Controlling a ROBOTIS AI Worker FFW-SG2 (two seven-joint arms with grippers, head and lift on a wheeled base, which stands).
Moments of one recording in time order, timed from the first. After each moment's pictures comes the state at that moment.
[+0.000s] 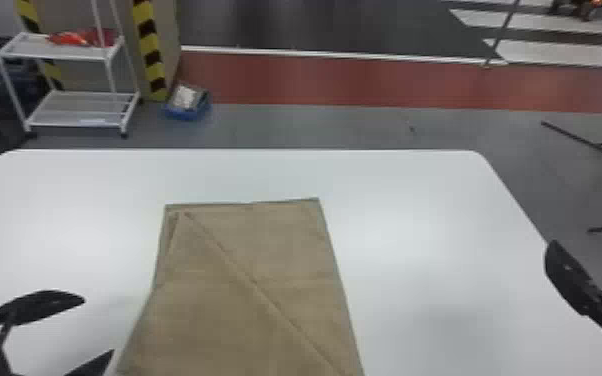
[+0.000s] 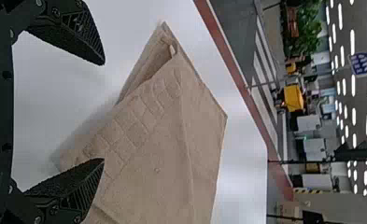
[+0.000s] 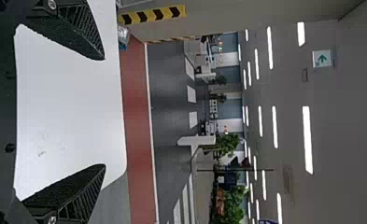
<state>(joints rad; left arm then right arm) 0.50 0.14 0.38 -2.08 -0.25 0.14 -1.15 0.65 0.00 -0.61 -2.34 -0.40 0.29 0.42</state>
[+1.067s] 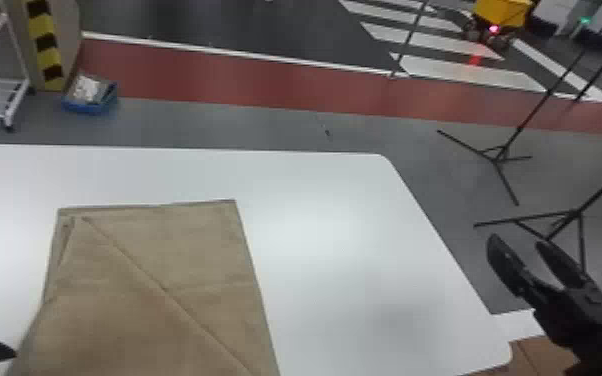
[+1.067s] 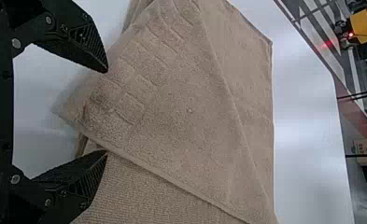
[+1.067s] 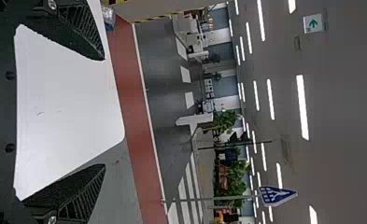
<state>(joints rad) 0.48 0.19 0.20 -2.10 -0.57 0.16 -1.20 0.60 0.00 -0.78 -2.32 -0.53 0.40 0.45</state>
